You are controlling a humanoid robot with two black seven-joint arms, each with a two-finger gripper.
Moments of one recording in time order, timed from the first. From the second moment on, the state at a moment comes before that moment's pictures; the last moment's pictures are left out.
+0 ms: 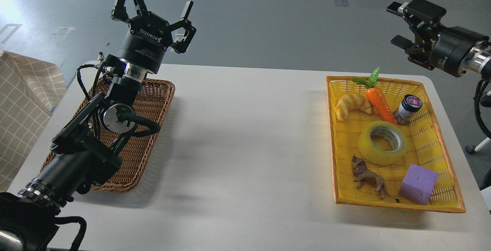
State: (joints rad) left arm -0.57 0.23 -1.10 -1.06 0.27 -0.49 -0.45; right arm 0.69 -0.66 1.07 1.21 -1.01 0.49 -0.09
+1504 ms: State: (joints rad) left arm -0.56 0.24 -1.12 -1.06 0.27 -0.49 -0.45; right arm 0.64 -0.85 0.58 1.35 -1.79 0.49 -0.11
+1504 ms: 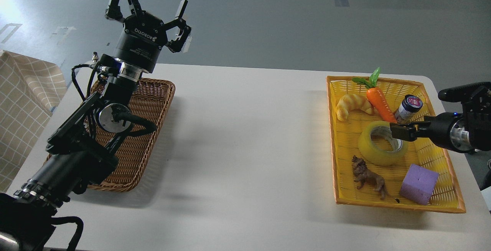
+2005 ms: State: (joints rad) left arm -0.56 0.24 -1.12 -1.06 0.27 -0.49 -0.45; right arm 0.62 -0.78 0.58 1.30 -1.83 0.49 -0.14
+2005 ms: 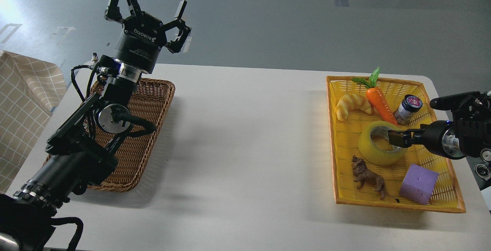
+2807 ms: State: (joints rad) left arm -0.56 0.24 -1.12 -1.06 0.27 -0.49 -0.45; right arm 0.61 -0.73 0.58 1.24 -1.85 0.49 -0.14
